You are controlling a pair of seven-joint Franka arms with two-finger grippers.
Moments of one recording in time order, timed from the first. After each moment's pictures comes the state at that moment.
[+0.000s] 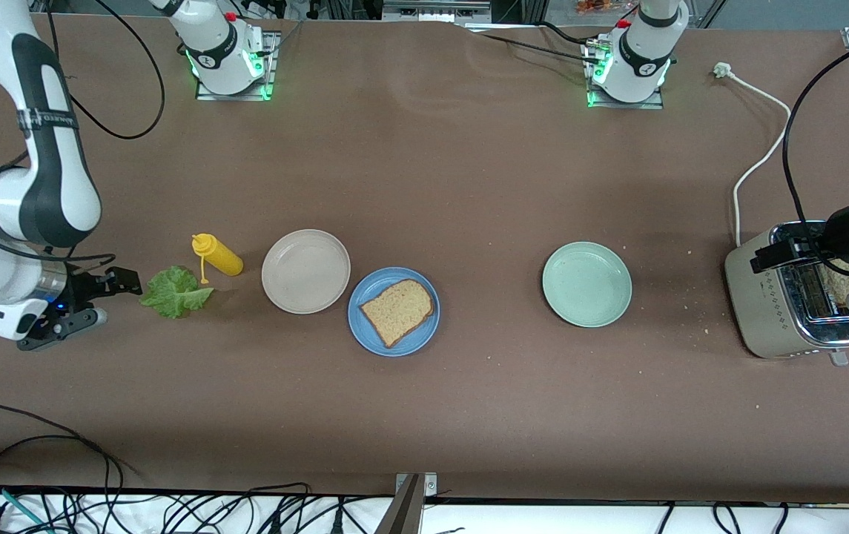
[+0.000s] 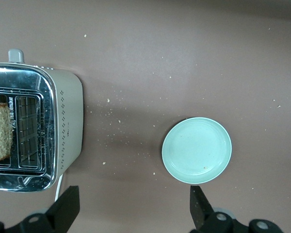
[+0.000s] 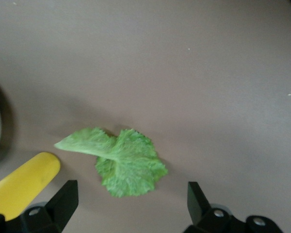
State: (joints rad) left arm 0.21 0.36 -0.24 -1.26 0.05 1.53 -0.19; right arm -0.06 0.51 -0.02 -1.59 0.01 2.03 -0.50
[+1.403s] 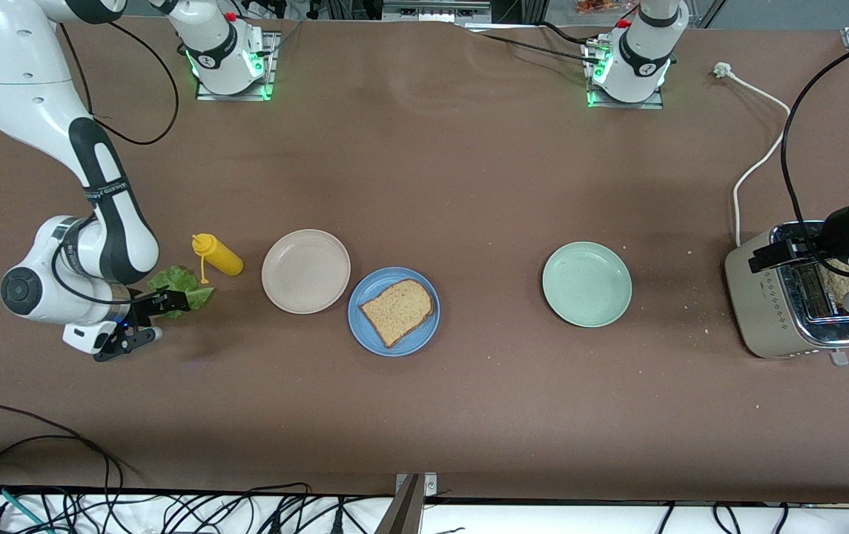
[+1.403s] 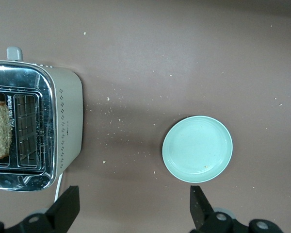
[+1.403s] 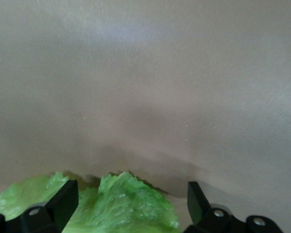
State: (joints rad) left arm 0.21 0.36 -0.24 -1.27 0.05 1.53 -0.19; right arm -0.07 0.73 -0.01 -1.65 0.09 2.26 -0.53
